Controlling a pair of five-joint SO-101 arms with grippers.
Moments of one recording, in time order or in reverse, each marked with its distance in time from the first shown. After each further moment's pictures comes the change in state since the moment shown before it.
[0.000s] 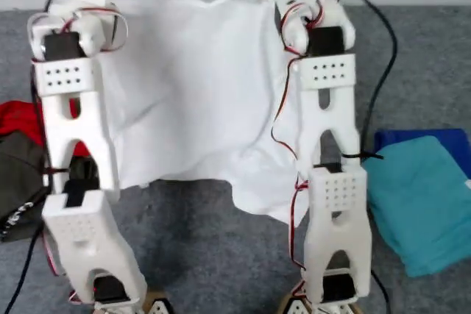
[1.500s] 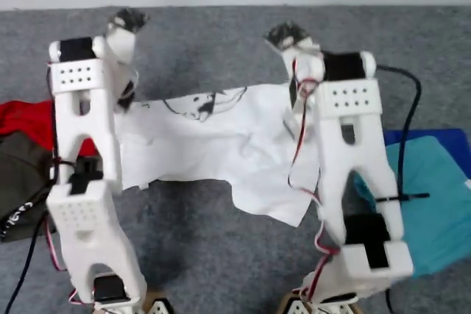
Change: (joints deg) left arm -0.3 1.1 12.9 34.2 -12.0; right arm 1.1 -48.4 72.2 40.2 2.5
